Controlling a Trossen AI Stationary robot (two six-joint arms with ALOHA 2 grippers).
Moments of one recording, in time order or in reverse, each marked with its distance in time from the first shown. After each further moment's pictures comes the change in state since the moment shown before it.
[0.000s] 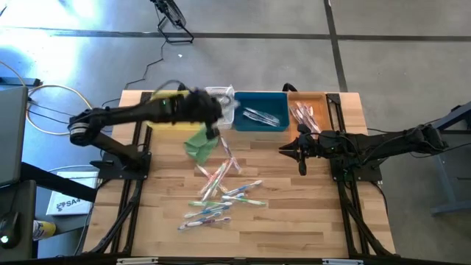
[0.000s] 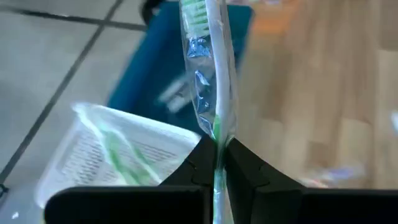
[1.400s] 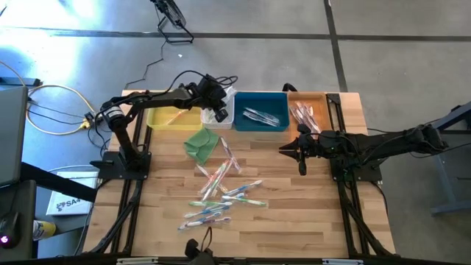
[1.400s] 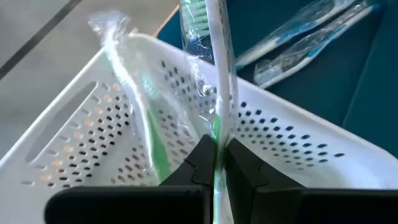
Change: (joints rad) left arm 0.347 0.377 -0.074 0.367 0.219 0.006; right arm 0.000 0.000 0.000 -0.001 0.003 -0.018
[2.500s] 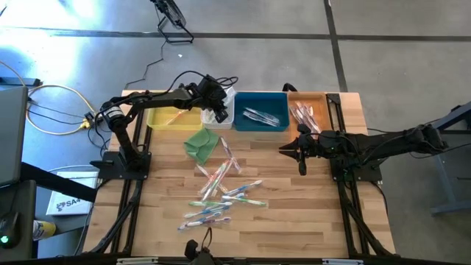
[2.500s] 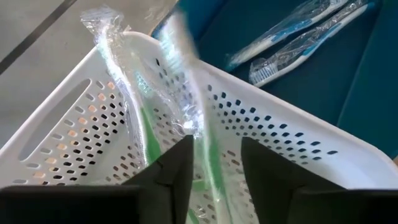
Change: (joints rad) left arm -0.002 -0.001 0.000 -0.010 0.003 -0.004; right arm 0.000 0.000 0.000 0.000 0.000 0.000
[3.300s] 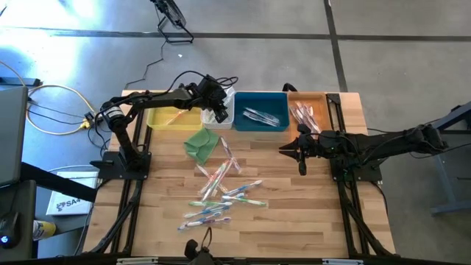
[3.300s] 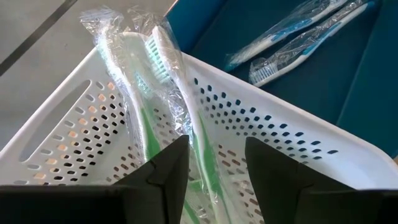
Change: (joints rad) left arm 0.000 0.000 0.000 0.000 0.000 0.006; right arm 0.000 0.000 0.000 0.000 0.000 -0.004
